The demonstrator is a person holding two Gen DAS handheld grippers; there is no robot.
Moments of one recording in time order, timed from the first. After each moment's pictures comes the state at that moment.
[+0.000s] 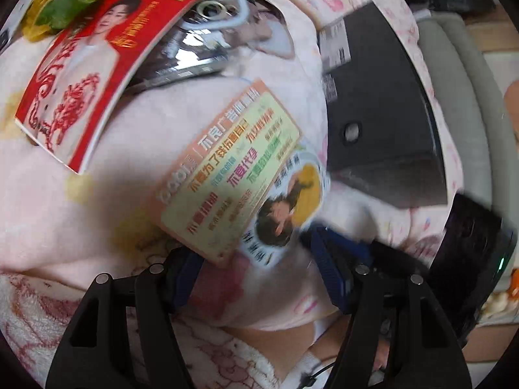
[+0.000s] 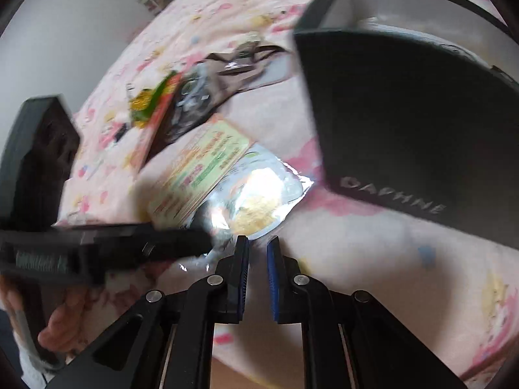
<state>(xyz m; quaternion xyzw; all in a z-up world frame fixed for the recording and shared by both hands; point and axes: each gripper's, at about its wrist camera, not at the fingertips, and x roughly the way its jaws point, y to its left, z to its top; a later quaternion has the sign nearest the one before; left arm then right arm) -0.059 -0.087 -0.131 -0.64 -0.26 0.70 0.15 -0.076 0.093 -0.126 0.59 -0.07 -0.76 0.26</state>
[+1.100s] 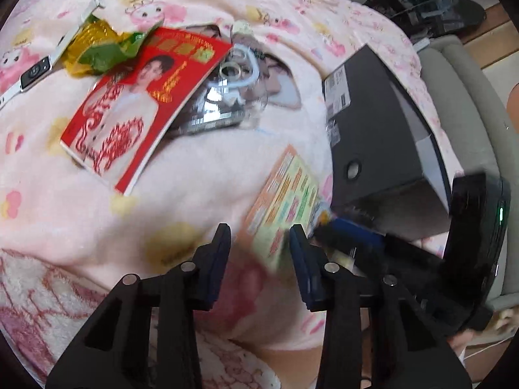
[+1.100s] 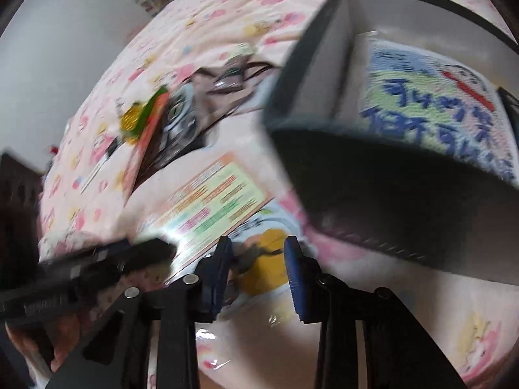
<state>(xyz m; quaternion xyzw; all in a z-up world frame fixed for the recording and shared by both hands) -0.050 -0.078 -0.113 -0.57 -0.24 0.78 0.09 -0.100 0.084 -0.116 0.59 -0.03 -0.76 0.28</state>
